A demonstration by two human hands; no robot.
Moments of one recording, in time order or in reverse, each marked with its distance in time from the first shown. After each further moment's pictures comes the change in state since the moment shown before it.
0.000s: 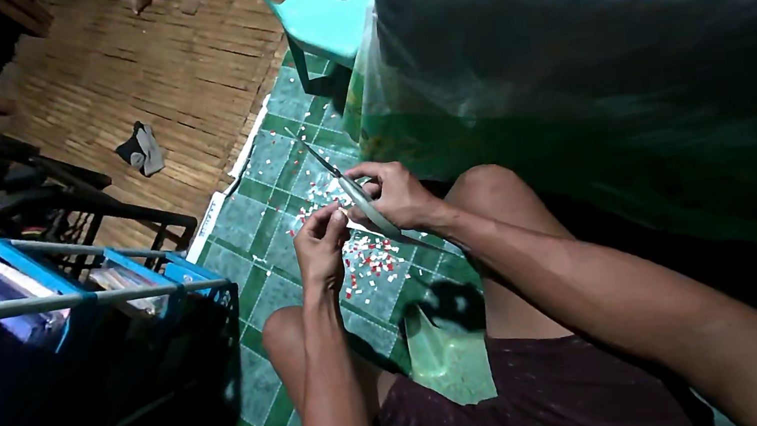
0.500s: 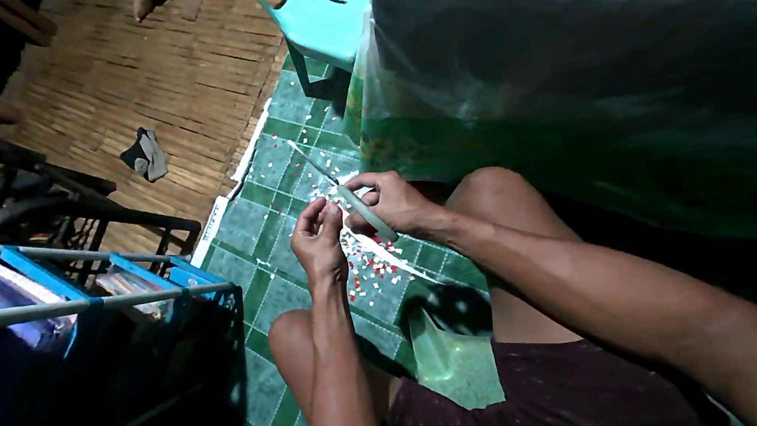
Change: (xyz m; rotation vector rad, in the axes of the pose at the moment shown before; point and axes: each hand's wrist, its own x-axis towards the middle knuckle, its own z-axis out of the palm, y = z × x) left_hand 0.013 -0.009 0.009 -0.041 0.214 0.104; right_hand -0.003 0.008 0.007 0.177 -0.070 0.149
